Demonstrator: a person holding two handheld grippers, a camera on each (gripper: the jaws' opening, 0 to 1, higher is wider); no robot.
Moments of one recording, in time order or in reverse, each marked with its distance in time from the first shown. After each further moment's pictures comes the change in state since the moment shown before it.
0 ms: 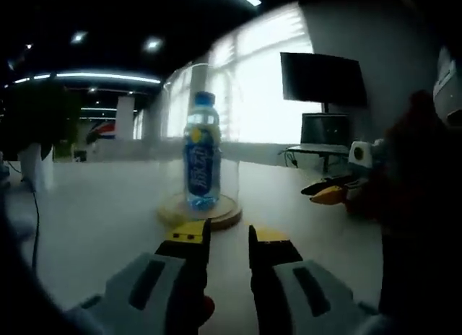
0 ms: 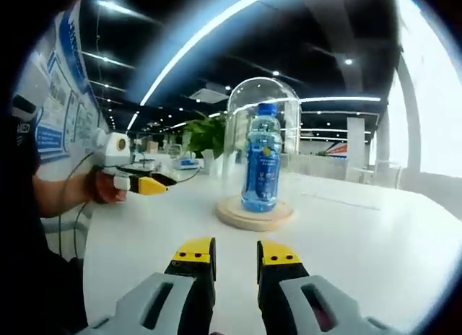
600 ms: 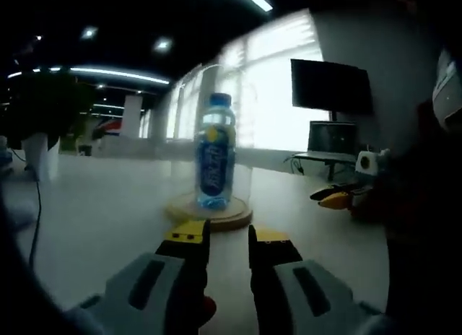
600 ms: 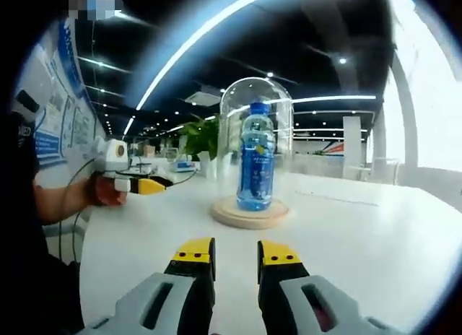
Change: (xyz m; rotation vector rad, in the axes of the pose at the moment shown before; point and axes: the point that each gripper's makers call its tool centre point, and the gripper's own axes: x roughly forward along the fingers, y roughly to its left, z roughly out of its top) left arm -0.002 0.017 0.000 -0.049 -0.044 0.027; right arm 0.000 -0.006 -0.006 0.036 -0.003 -0.008
